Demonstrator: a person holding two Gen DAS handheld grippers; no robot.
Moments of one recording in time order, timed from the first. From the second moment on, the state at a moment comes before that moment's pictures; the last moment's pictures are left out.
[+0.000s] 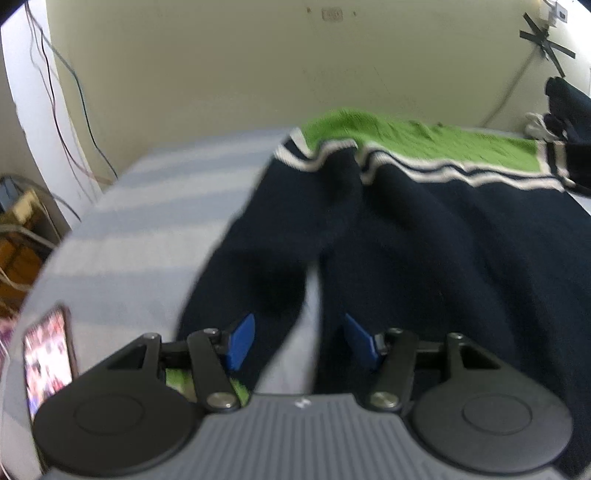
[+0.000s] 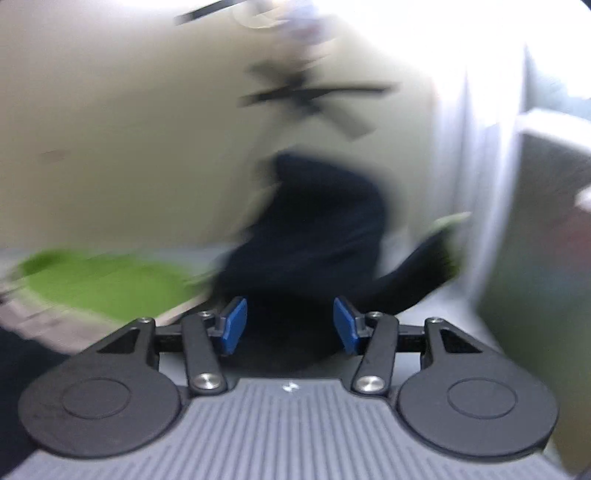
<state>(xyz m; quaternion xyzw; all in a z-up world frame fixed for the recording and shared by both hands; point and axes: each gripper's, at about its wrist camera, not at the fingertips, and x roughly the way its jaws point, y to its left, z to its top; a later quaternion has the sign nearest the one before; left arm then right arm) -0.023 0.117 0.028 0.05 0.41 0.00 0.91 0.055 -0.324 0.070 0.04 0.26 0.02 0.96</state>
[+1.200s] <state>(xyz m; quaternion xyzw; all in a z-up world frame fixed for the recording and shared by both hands) -0.101 0.183 0.046 -0.09 0.38 0.01 0.92 -0.011 -0.268 0.065 0.02 0.31 0.16 0.94</state>
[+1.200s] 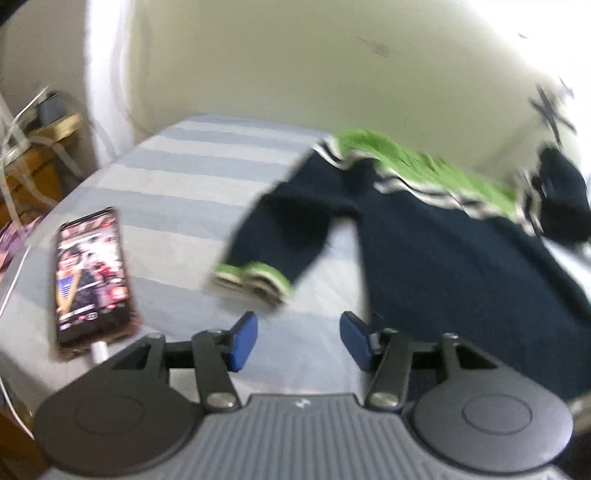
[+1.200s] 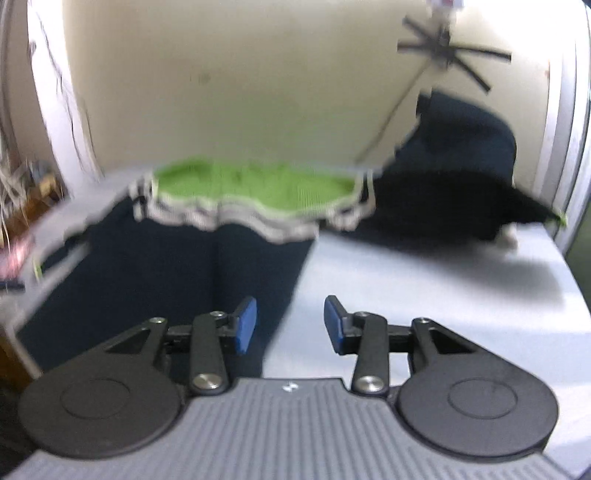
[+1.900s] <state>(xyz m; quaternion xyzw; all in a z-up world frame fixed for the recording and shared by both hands) 0.029 0.305 0.081 -0.19 0.29 0.21 0.91 0.099 -0.057 -0.005 -0.04 0.32 0.32 0.89</state>
